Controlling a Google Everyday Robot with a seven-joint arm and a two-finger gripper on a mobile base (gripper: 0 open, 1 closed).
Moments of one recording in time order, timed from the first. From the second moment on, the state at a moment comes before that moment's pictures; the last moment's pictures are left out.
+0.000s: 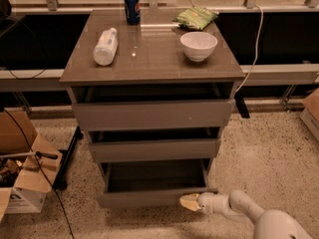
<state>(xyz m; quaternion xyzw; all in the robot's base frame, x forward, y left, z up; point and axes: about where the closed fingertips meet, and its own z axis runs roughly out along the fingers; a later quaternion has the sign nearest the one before) 0.548 -0.142 0.185 -0.29 0.77 0.45 0.34</state>
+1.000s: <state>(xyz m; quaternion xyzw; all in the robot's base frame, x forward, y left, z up) 0.638 -0.107 0.213 -0.34 0.73 0.41 0.43</state>
